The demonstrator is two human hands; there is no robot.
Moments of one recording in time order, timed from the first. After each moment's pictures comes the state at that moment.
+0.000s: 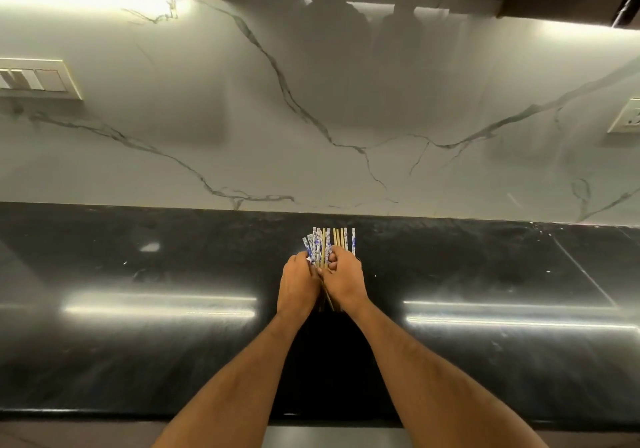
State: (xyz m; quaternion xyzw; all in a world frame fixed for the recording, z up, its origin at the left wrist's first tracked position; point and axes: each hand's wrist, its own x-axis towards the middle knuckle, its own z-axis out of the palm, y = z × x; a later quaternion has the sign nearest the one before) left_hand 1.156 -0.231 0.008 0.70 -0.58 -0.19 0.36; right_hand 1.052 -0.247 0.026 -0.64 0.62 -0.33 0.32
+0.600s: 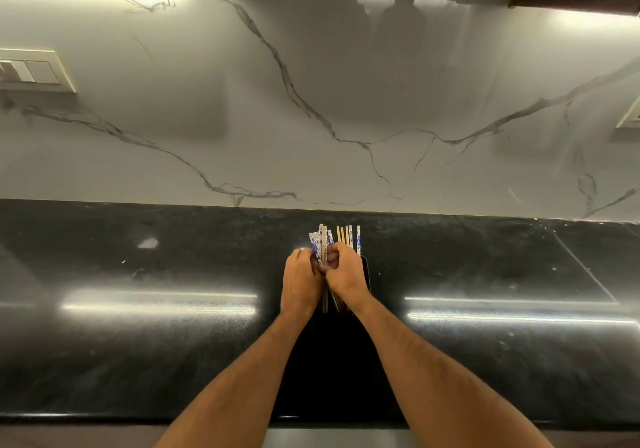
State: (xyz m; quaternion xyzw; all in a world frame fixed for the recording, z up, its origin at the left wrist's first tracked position) left_hand 1.160 -0.232 0.010 0.68 -0.59 -0.16 0.40; right_hand 1.062 -0.259 0.024 -0.63 0.62 -0.34 0.32
